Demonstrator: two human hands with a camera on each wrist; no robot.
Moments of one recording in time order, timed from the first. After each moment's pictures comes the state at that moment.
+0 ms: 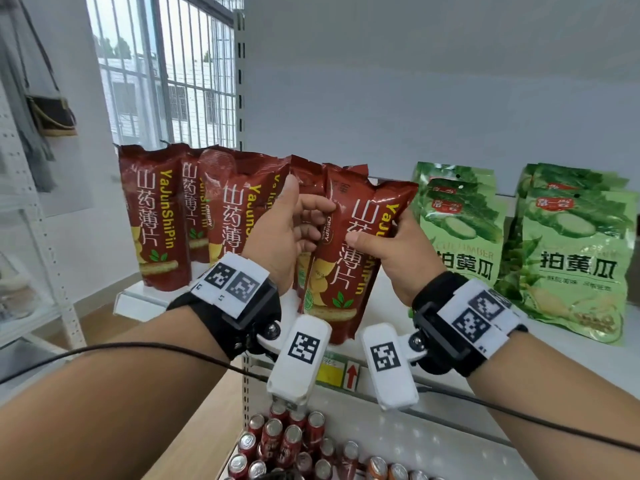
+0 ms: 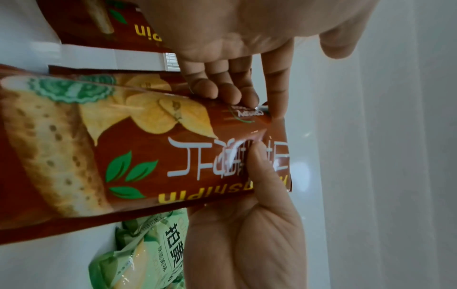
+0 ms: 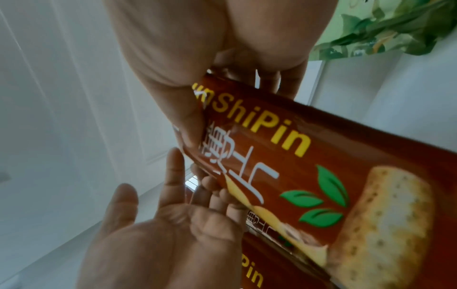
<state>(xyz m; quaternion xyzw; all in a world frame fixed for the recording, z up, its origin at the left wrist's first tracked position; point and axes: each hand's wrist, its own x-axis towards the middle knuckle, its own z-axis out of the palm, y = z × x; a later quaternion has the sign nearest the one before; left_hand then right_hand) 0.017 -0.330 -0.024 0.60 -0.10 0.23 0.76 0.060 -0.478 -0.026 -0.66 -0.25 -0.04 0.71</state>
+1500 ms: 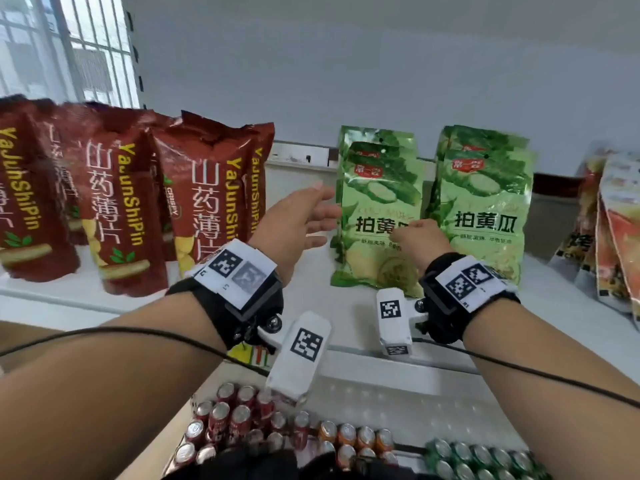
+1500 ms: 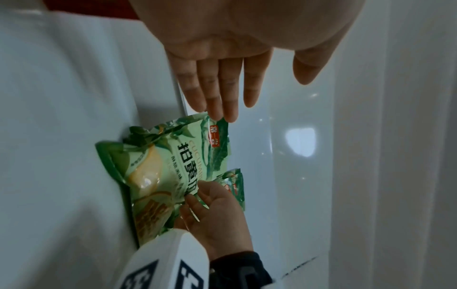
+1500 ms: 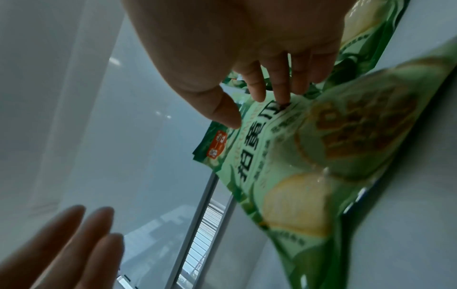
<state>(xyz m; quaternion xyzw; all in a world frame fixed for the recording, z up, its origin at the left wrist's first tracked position) 0.050 -0.441 -0.036 0.66 -0.06 0.10 0.74 0.132 -0.620 -0.058 -0.86 0.06 -0.11 0.50</state>
